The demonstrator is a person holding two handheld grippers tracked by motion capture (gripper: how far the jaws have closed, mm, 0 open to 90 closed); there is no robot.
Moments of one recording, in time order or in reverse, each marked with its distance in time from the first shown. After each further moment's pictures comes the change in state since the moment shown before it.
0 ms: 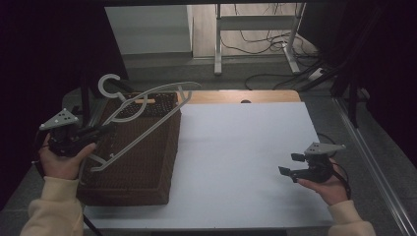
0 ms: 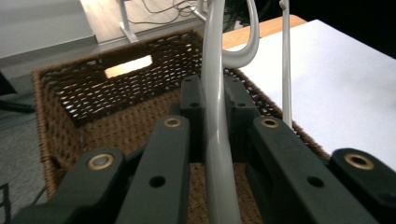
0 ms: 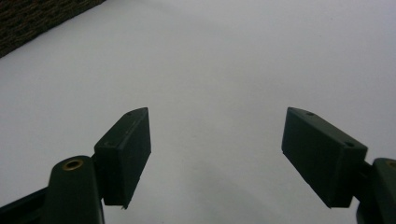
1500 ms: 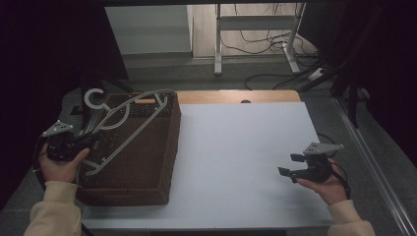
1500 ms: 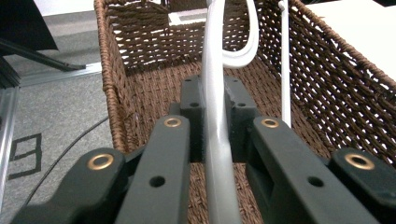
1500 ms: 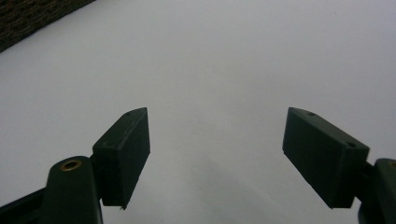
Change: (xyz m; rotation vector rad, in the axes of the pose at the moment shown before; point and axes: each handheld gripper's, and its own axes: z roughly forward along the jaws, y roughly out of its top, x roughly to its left) left arm 0.047 -0.052 0.021 0.054 0.136 -0.121; right arm -0.001 -0.001 0.003 0.015 0.004 0.001
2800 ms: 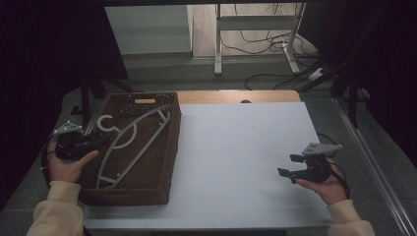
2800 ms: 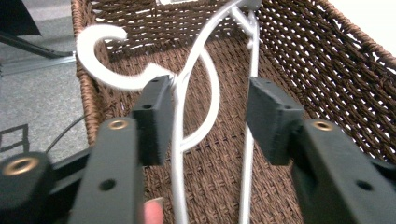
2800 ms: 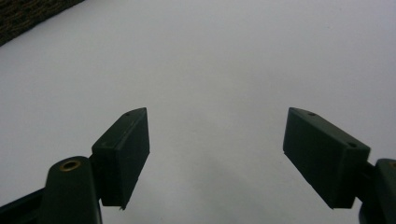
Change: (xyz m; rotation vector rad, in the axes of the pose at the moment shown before) left arm -0.005 0.000 0.017 0.056 -0.036 0.006; right arm 0.000 -0.001 0.002 0.015 0.003 -0.007
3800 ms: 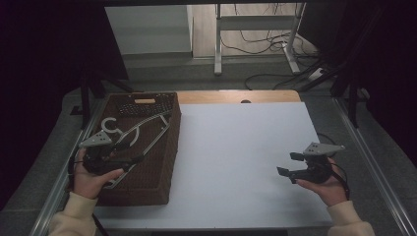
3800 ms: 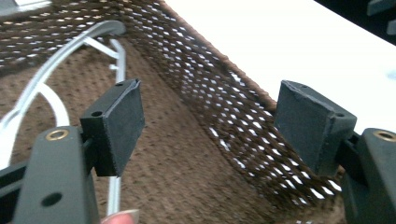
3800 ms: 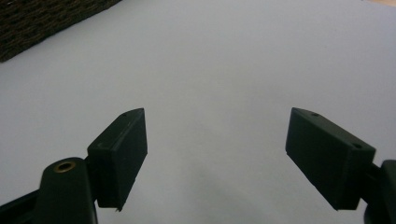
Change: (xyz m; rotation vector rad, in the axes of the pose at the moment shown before) left arm -0.090 0.000 0.001 0.019 -0.308 0.147; right arm 0.007 0.005 -0.006 -0.050 -0.004 -0.020
